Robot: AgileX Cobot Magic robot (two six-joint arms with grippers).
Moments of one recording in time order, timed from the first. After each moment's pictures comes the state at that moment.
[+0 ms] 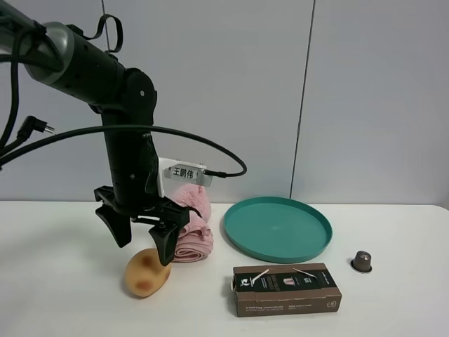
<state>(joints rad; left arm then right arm) -0.49 2.09 -1.49 -0.06 0.99 0.04 -0.05 0.00 -0.48 -0.09 1.06 0.12</state>
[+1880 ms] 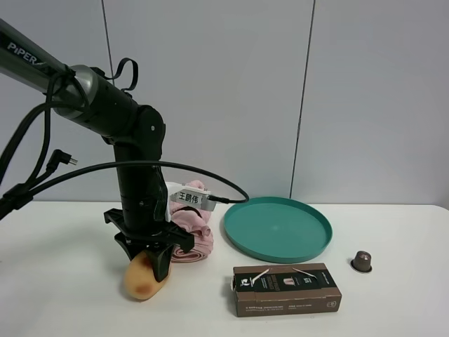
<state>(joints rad) -0.49 2.19 -1.49 -0.07 0.92 0.06 -0.05 0.00 -0.48 -0.09 1.06 0.12</state>
